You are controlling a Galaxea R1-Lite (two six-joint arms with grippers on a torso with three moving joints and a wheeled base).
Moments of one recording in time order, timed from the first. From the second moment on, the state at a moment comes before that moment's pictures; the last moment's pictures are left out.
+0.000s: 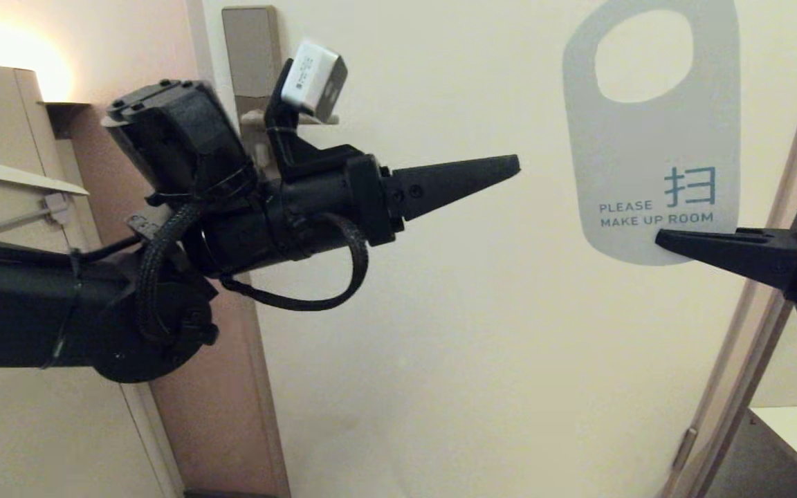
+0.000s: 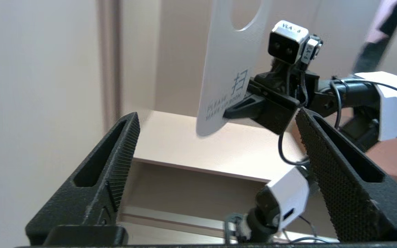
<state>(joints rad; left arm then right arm) -0.63 1.79 -1.09 -1.00 -0.81 -0.57 0.22 1.20 -0.82 -0.25 0.68 -0.06</state>
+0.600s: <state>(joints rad) -0.30 1.56 -0.78 -0.94 -0.80 -0.29 0.06 1.18 -0.80 -0.25 0.65 -0.06</state>
